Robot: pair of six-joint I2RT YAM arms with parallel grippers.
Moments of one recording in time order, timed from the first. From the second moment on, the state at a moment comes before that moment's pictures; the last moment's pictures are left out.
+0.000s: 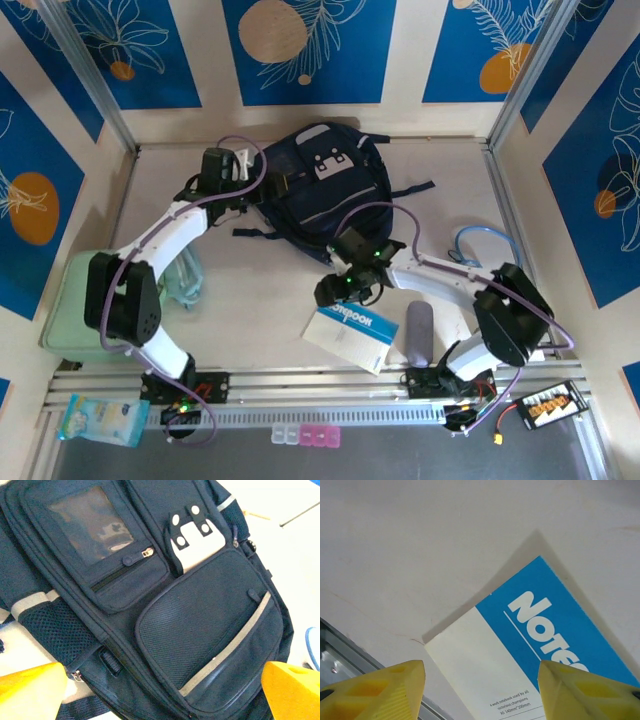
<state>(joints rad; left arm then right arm) -0.29 1.61 1.23 -0.25 0.27 -0.44 0.82 1.52 0.94 -0.64 -0.31 0.53</state>
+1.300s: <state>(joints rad) -0.25 1.34 0.93 -0.44 0.27 -0.62 0.80 1.92 1.41 -0.70 -0.10 0.50</state>
